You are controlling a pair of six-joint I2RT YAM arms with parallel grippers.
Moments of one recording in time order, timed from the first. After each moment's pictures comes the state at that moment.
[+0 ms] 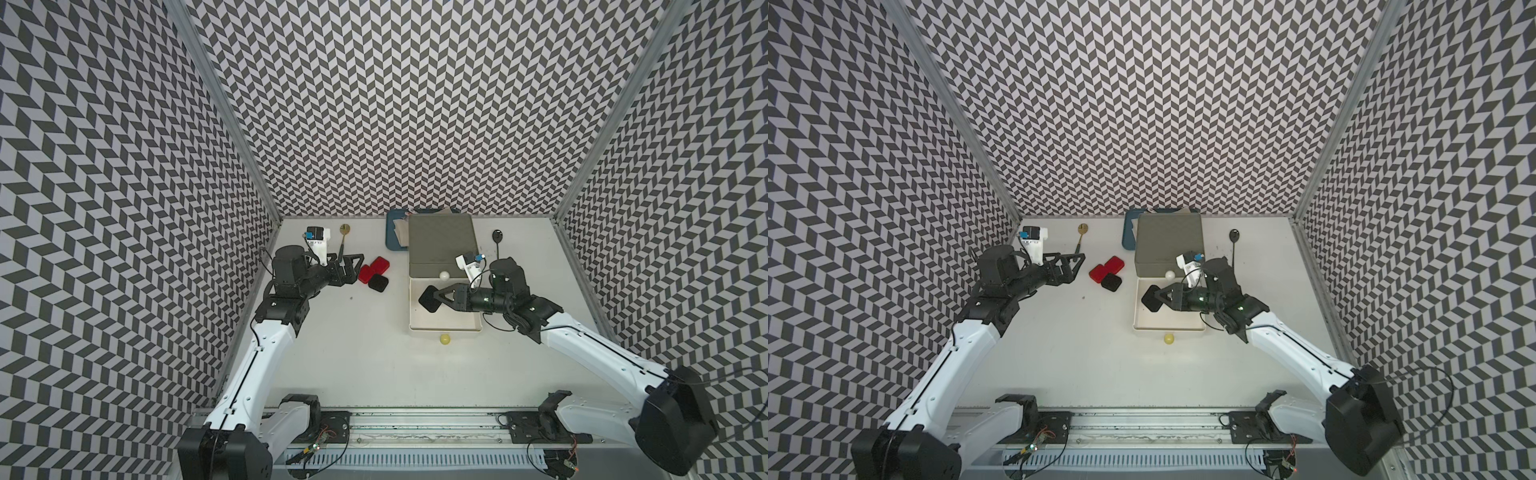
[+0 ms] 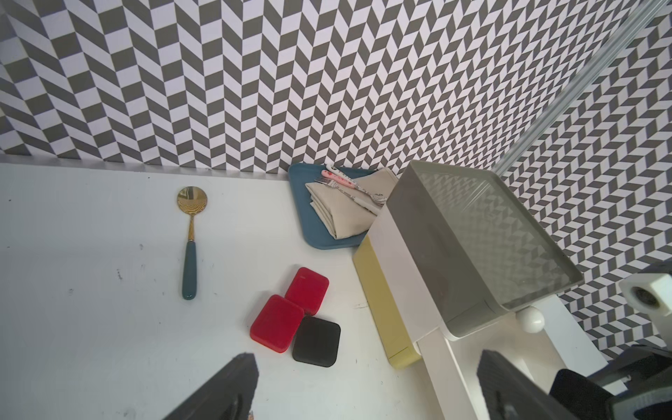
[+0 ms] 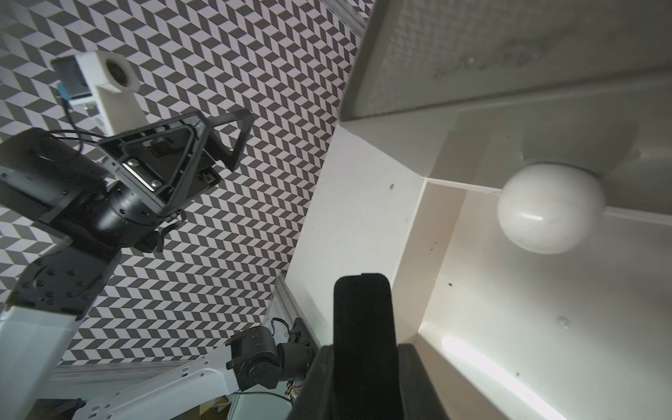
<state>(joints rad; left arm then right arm) -0.07 1.05 0.88 -0.20 0.45 -0.23 0.56 1.24 0.80 -0.08 -0.57 0.70</state>
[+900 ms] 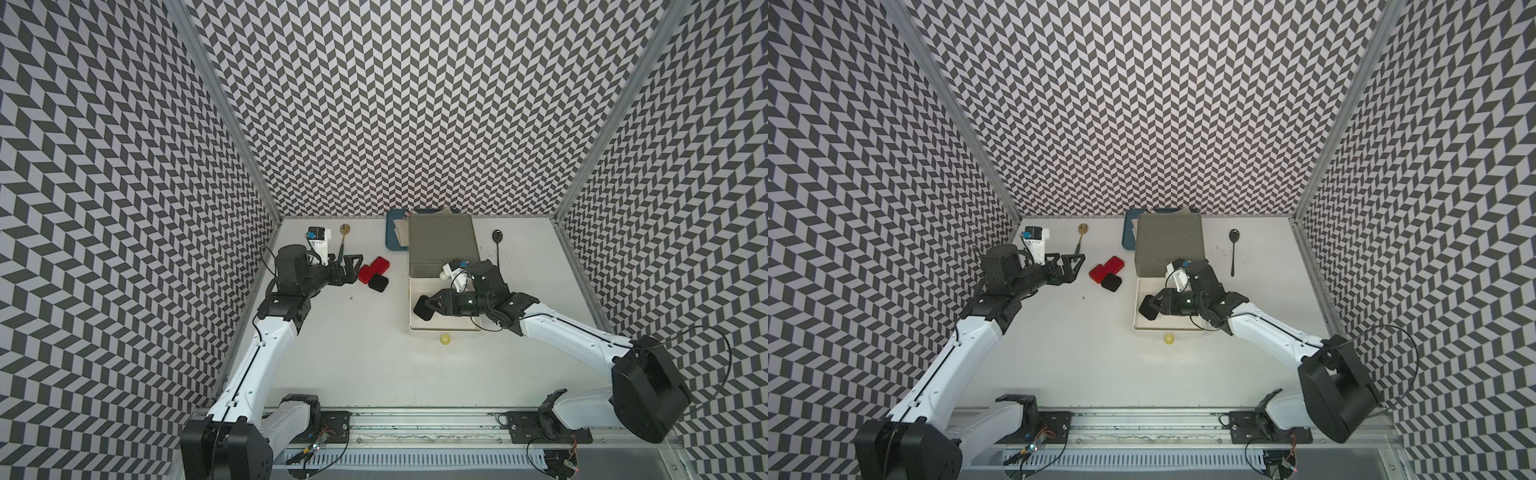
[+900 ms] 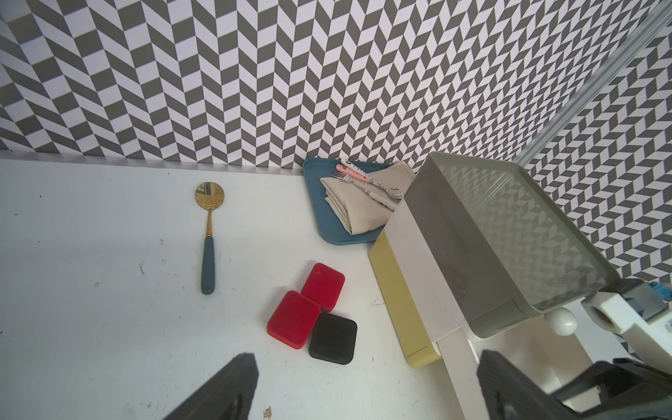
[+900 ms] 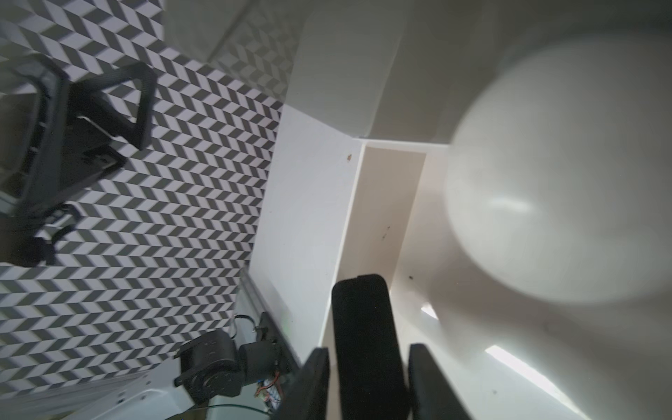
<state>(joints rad) -0.07 1.08 0.88 -0.20 0.42 -0.20 0.61 1.39 0.85 -0.13 -0.44 0.66</state>
